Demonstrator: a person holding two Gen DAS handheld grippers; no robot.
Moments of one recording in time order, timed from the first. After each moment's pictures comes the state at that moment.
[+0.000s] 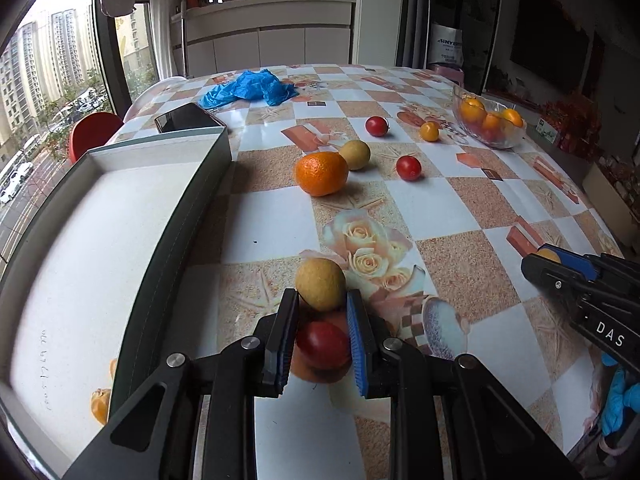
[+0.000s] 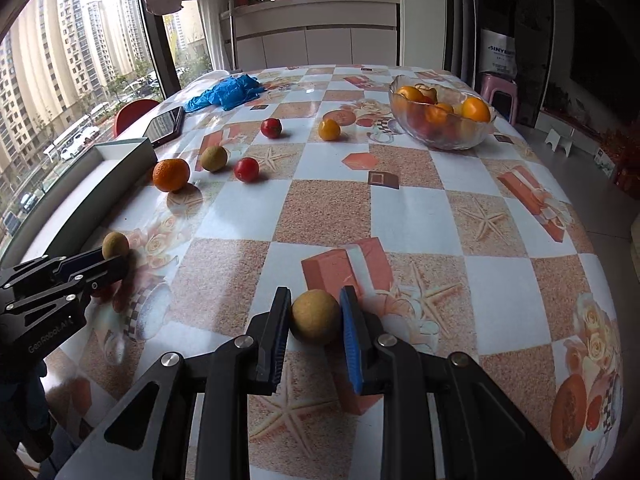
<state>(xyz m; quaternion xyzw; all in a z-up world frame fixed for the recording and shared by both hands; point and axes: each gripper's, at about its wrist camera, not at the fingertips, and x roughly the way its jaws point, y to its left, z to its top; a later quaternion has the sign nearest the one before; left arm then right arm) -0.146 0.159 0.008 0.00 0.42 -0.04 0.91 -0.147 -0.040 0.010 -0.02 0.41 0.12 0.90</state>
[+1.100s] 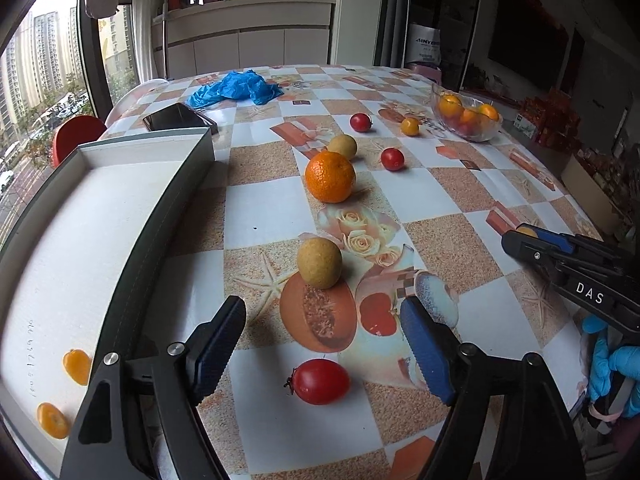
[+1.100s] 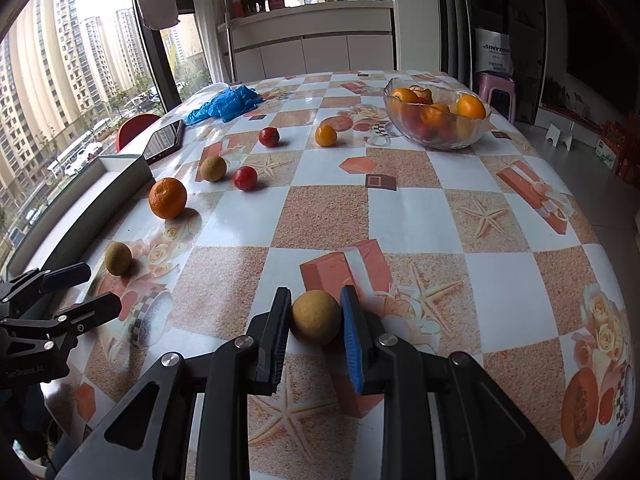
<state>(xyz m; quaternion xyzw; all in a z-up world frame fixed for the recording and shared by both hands) -0.155 0.172 0.011 0.00 0.42 -0.08 0.90 -0.149 -0.047 0.009 0.01 0.40 0.13 0.91</state>
